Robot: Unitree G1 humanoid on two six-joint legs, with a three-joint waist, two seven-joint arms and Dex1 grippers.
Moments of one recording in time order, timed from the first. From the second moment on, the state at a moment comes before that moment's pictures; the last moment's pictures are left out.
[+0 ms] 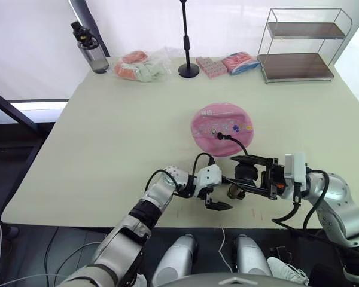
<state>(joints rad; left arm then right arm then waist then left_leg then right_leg) -0.52 0.22 -0.45 0.53 -0.02 -0.06 -1.20 -0.08 -0.55 0.07 -0.36 0.52 0.03 1.06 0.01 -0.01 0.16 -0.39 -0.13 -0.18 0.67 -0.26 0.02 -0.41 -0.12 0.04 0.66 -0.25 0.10</state>
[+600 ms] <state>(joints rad) -0.51 0.16 -0.44 0.58 0.00 -0.09 -1.18 -0.09 -0.55 0.04 -0.34 0.54 0.05 1.06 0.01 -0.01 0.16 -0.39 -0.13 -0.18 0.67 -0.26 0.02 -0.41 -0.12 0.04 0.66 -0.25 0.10</state>
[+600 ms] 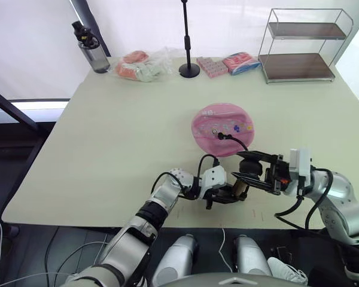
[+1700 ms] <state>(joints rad) -0.50 0.06 -0.44 0.63 0.03 -0.12 -1.05 -0.34 -0.81 -0.30 -0.45 0.96 0.46 0.93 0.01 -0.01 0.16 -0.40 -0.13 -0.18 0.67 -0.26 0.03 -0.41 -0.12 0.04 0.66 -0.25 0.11</state>
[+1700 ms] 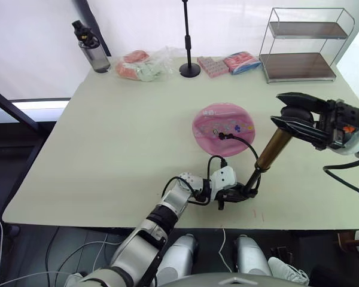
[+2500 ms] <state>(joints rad) -0.54 -0.01 -0.46 0.73 0.08 -0.16 -0.97 -0.27 -0.84 -0.39 -0.48 0.97 0.44 0.98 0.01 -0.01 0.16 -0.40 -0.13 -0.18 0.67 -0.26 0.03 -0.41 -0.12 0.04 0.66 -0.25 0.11</state>
